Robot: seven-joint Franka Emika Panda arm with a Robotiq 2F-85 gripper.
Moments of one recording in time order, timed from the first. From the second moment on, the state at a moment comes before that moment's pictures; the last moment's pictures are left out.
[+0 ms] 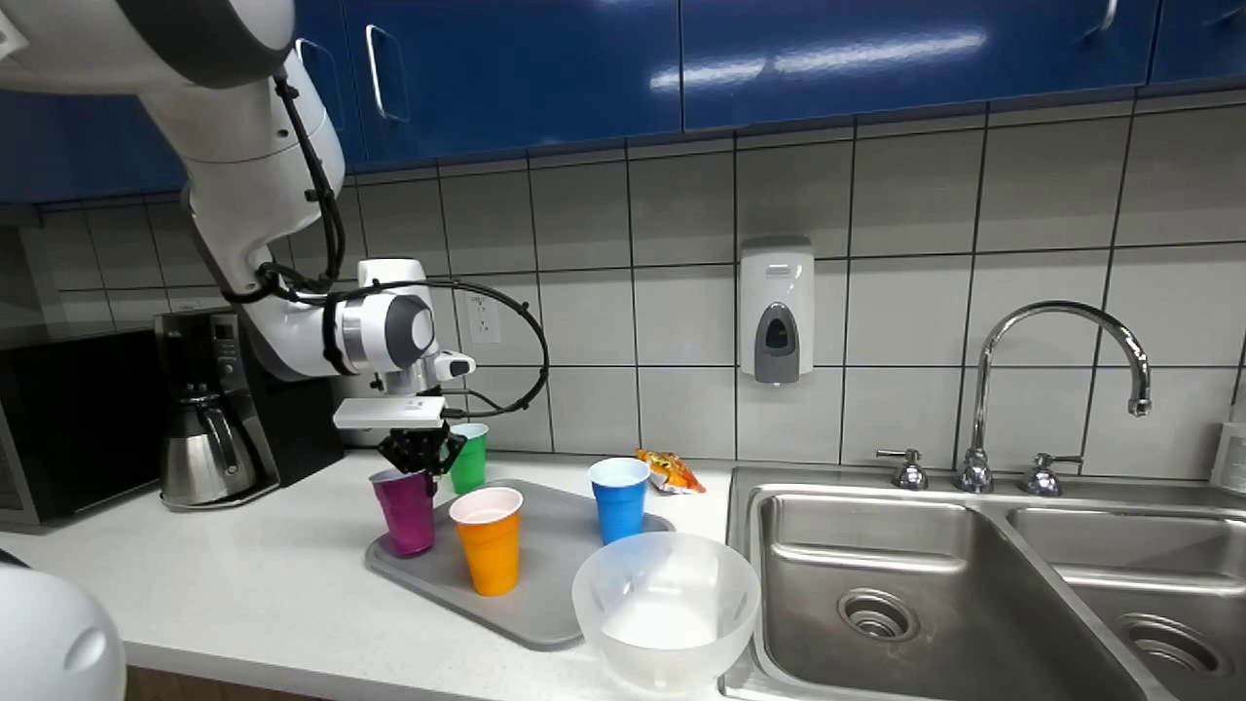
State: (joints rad) arm 0.18 0.37 0.09 -2.04 -0.05 2.54 0.05
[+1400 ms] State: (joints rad) arm 0.16 0.31 0.08 -2.06 -0.05 2.50 -0.02
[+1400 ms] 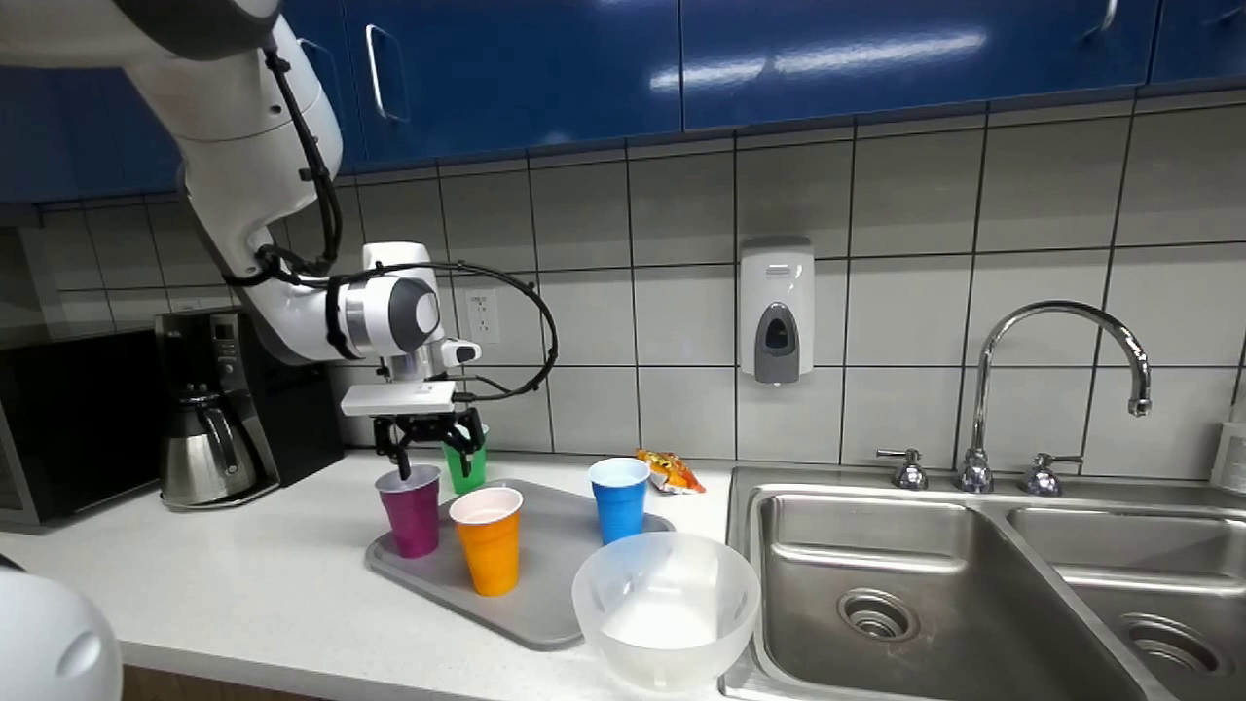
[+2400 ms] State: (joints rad) arm 0.15 0.25 0.08 -2.06 -0.05 2.51 -0.05
